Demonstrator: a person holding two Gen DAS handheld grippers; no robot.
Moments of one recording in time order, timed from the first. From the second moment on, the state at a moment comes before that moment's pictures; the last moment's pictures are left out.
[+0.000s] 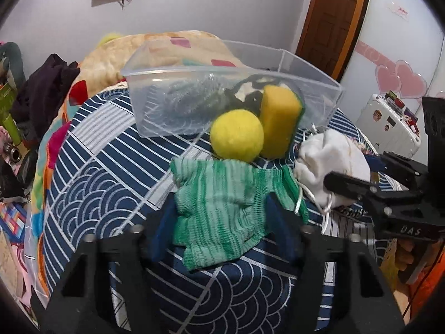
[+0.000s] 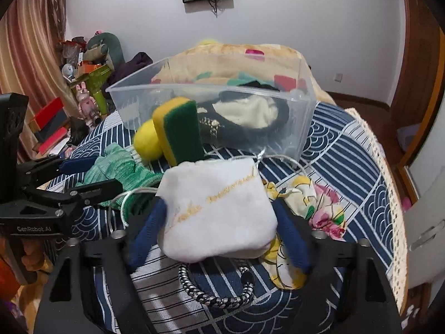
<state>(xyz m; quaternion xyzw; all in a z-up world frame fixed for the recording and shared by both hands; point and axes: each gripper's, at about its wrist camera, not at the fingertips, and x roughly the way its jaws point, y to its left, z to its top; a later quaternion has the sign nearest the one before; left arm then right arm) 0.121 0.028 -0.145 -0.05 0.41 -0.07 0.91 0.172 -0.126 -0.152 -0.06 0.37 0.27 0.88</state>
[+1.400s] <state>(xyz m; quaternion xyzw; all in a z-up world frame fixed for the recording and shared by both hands) 0.137 0.058 -0.035 -0.05 0.25 -0.01 0.97 0.175 -0.138 -0.036 -0.01 0.18 0.26 0.95</state>
